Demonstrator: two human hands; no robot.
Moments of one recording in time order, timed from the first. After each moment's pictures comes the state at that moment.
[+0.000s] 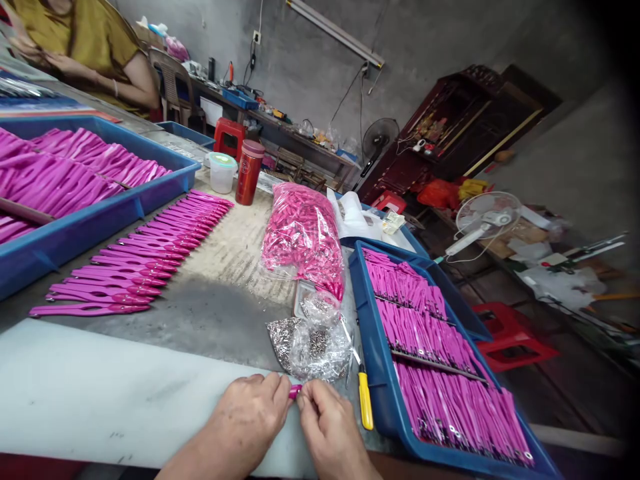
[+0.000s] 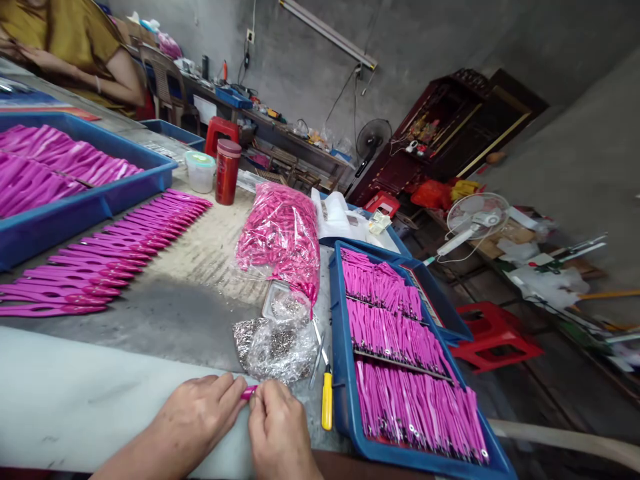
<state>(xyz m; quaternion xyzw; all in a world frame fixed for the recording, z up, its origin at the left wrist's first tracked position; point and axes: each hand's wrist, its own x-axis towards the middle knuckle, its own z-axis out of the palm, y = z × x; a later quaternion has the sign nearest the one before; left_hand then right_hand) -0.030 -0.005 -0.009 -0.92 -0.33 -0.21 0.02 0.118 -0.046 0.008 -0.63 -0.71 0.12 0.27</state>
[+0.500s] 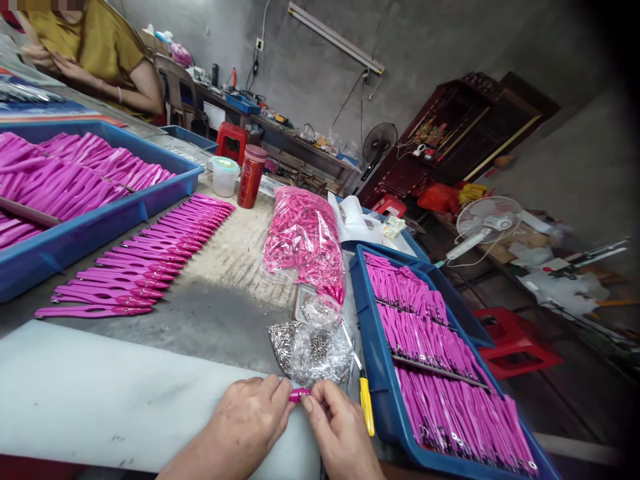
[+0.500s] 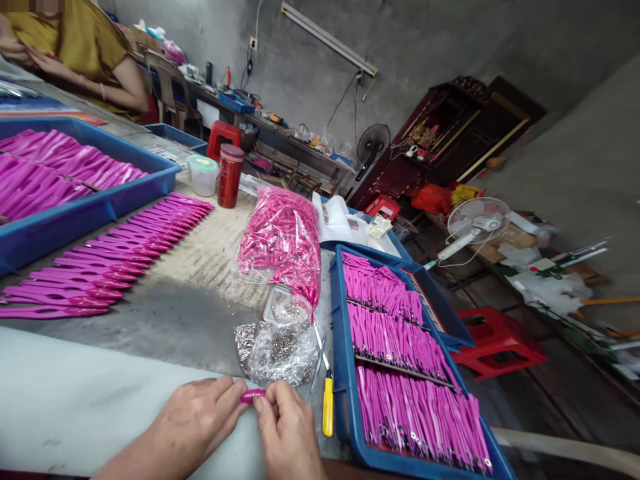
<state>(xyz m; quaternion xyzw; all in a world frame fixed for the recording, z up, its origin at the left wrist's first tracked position) -0.031 -0.002 -0.008 -0.90 -0.34 -0.29 -0.01 0.128 -0.047 0.014 -0.66 -0.67 0.20 0.28</state>
